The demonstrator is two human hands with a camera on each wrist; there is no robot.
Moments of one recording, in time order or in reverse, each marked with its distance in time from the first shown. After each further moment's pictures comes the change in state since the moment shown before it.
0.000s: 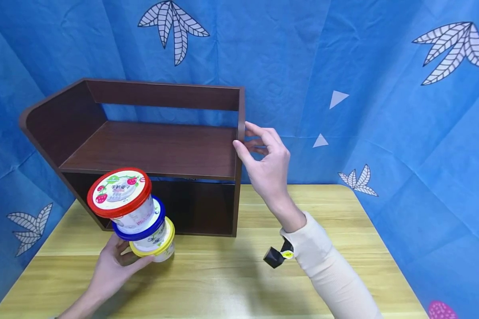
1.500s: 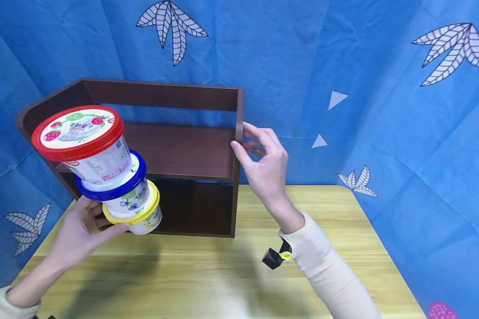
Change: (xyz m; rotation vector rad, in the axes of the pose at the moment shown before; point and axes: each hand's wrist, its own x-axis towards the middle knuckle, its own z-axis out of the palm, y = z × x) left_hand 0.044 0.086 -0.060 0.024 -0.047 0.318; right_hand 0.000 -0.001 -0.002 0.006 -0.017 0.007
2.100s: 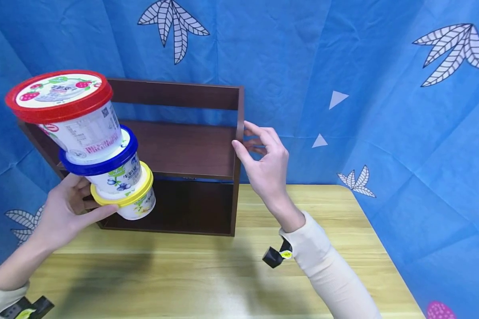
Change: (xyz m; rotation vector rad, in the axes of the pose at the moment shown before) left_hand 0.024 0.024 -0.026 0.029 -0.018 0.045; right_hand 0.000 -0.001 -0.001 -0.003 -0.004 -0.009
